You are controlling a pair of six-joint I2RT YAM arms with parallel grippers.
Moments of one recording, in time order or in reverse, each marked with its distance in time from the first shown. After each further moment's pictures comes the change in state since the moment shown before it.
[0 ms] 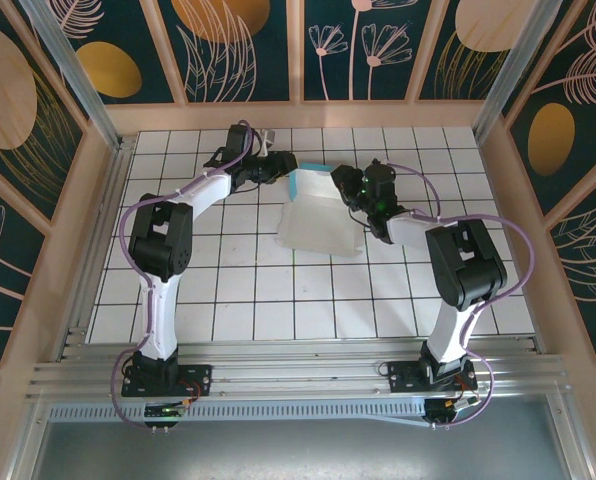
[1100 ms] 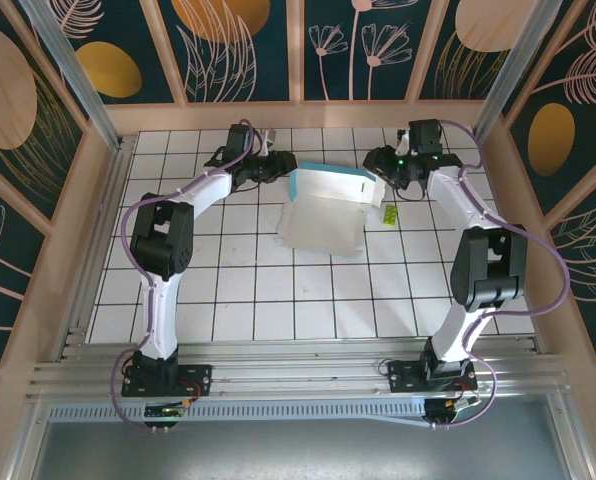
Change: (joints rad) left arm -0.001 0.012 0.011 0.000 0.000 0.039; right arm -0.239 -0.027 0.490 -0.990 -0.231 -0.608
